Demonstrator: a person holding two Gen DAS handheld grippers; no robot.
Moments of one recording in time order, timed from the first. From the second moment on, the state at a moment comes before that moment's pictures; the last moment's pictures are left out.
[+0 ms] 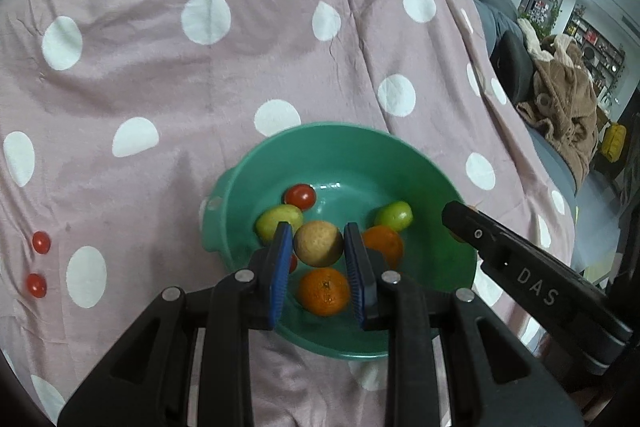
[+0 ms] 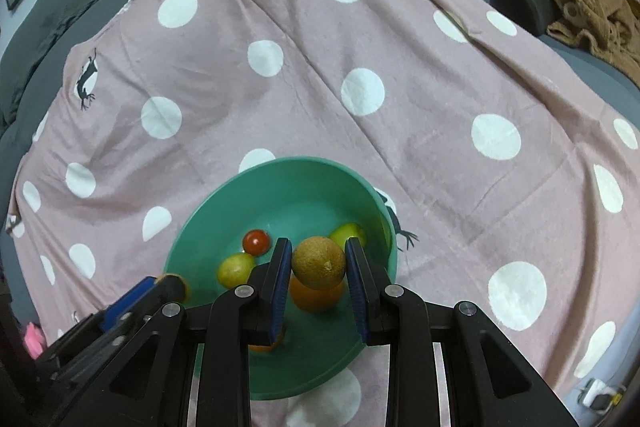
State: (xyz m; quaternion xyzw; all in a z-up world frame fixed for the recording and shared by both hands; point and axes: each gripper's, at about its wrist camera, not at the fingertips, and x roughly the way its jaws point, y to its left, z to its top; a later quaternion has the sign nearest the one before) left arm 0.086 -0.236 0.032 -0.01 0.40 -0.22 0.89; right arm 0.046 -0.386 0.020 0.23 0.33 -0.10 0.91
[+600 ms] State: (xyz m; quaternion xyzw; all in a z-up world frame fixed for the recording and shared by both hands) left arm 0.076 -0.245 0.025 0.02 0.39 -0.24 0.89; right arm 0.054 -0.381 0.013 0.21 0.35 -0.09 0.91
